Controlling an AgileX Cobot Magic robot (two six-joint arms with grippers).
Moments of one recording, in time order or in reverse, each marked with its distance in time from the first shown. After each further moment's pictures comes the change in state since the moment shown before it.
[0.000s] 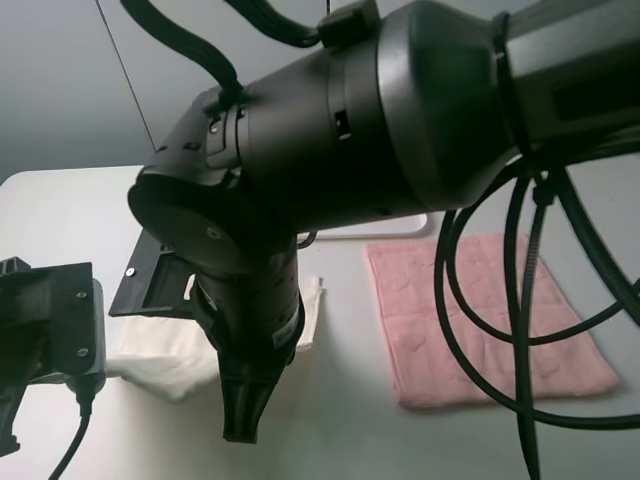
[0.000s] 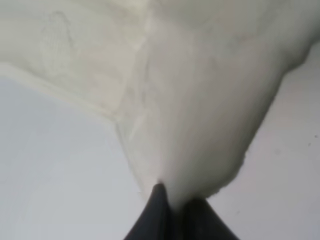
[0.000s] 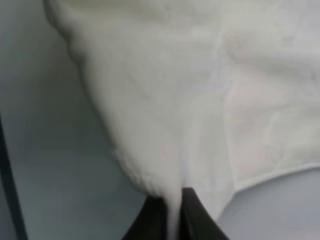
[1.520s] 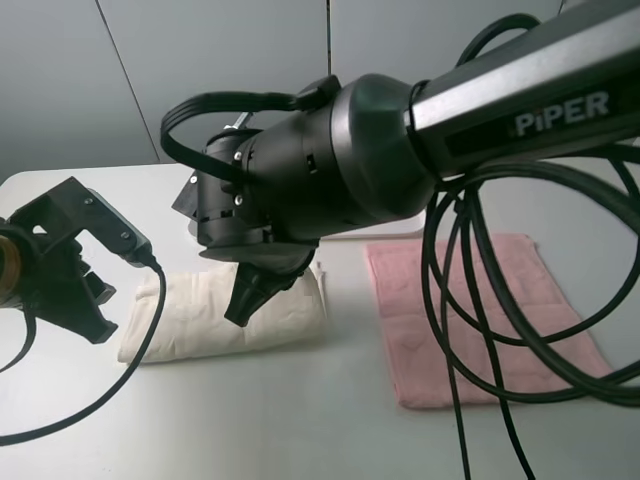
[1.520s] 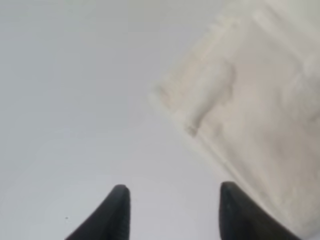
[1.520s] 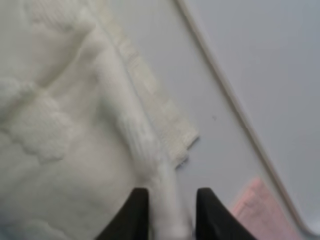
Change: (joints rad) left arm 0.000 0.141 0.000 0.973 -0.320 -1.392; right arm -0.079 0.102 0.009 -0.561 -0.133 0.739
